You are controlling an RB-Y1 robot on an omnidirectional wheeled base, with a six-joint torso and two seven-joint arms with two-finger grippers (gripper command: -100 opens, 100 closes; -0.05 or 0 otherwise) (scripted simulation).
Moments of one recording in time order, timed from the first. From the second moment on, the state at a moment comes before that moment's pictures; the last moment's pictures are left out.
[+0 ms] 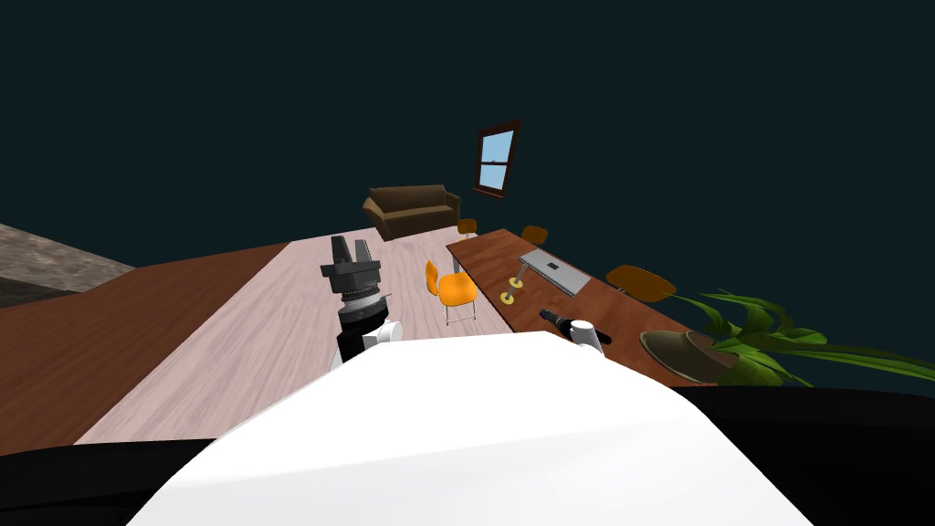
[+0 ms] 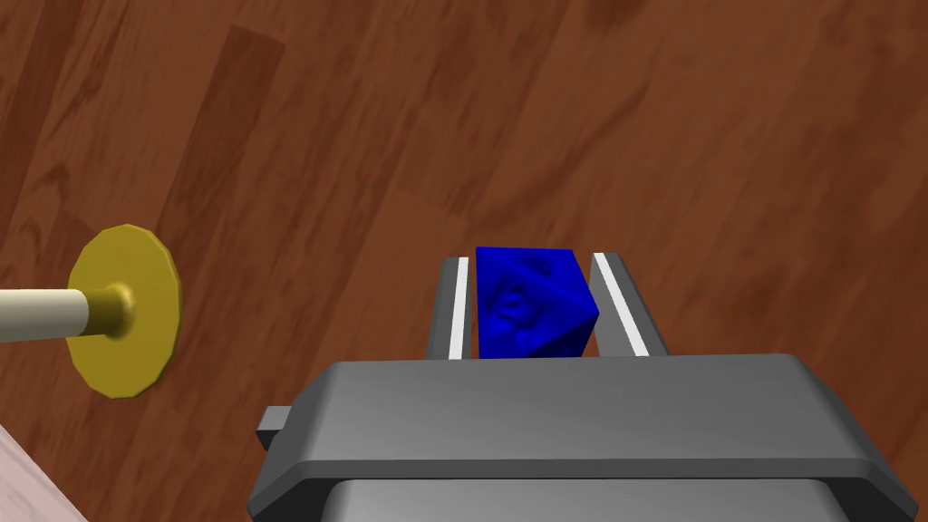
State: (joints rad) left arm 0.47 -0.03 -0.02 -2.26 0.02 -0.64 0.03; right arm 0.00 -0.26 -0.86 -0.99 -0.91 0.71 -0.89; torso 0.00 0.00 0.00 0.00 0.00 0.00
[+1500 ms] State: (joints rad) left arm 0.47 -0.03 -0.02 -2.26 0.02 -0.64 0.03; right arm 0.06 -0.30 -0.65 -1.10 -0.86 0.65 -1.18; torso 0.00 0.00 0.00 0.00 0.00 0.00
